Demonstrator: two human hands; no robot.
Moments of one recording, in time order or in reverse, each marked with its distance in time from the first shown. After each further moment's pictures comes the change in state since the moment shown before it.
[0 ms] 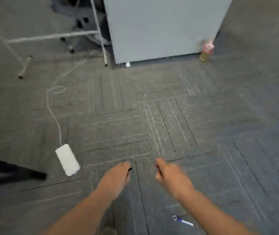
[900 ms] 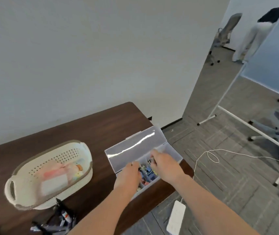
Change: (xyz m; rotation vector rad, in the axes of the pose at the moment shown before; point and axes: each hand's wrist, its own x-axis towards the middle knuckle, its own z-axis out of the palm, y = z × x) left_hand -0.414 -0.407 -0.314 -0.553 0.761 -1.073; right_hand -0.046 -0.805 0.031 -0.537 -0.298 -1.228
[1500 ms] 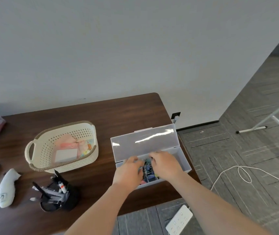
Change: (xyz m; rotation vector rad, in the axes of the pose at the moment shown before) left_hand 0.007 0.023 0.025 -0.007 0.097 -0.161; right_hand 0.053 0.053 0.022 0.000 -0.111 -0.304
